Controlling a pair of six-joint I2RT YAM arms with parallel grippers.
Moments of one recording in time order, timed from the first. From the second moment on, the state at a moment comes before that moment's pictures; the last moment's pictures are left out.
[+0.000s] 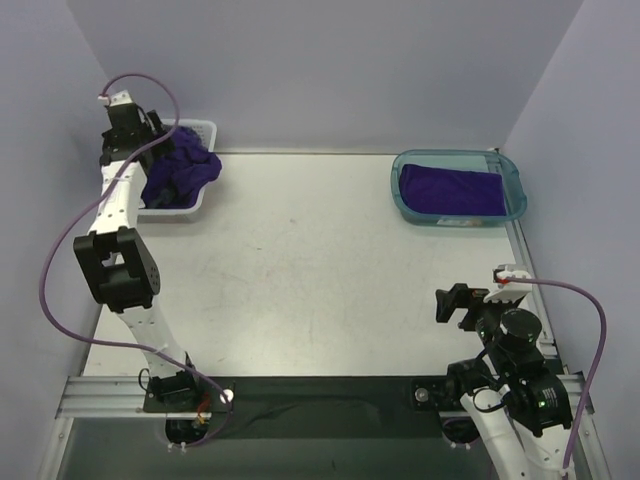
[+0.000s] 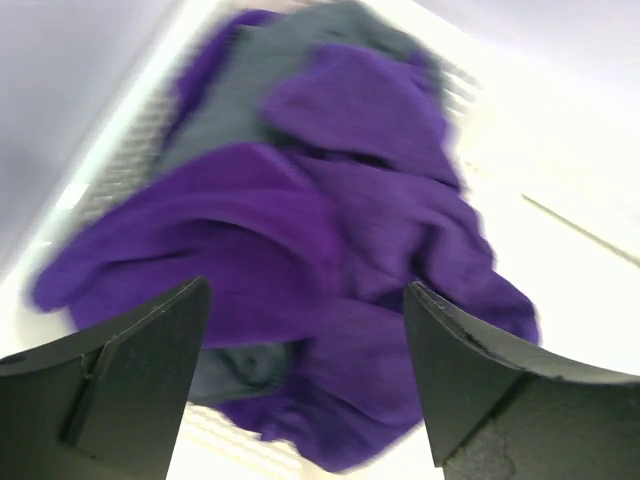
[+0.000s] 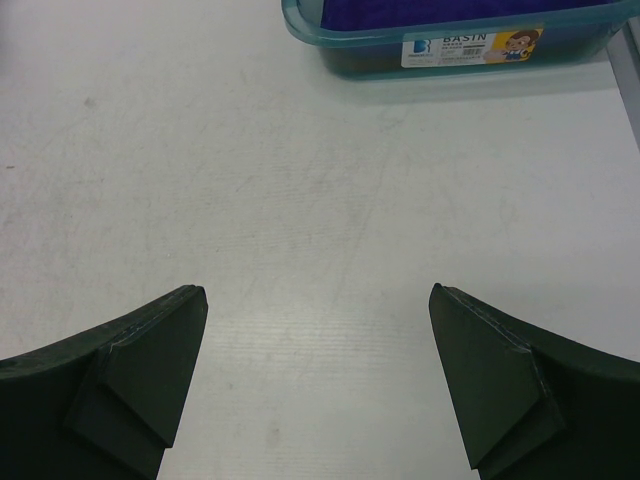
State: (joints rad) left arm 0.19 1.96 1.84 -0.39 -0.15 -0.30; right arm 0.24 0.15 0.63 -0.81 0.13 0.21
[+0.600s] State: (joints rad) left arm -0.11 2.17 1.87 -0.39 -0.31 -0.13; right arm 0.24 0.15 0.63 -0.81 0.12 0.21
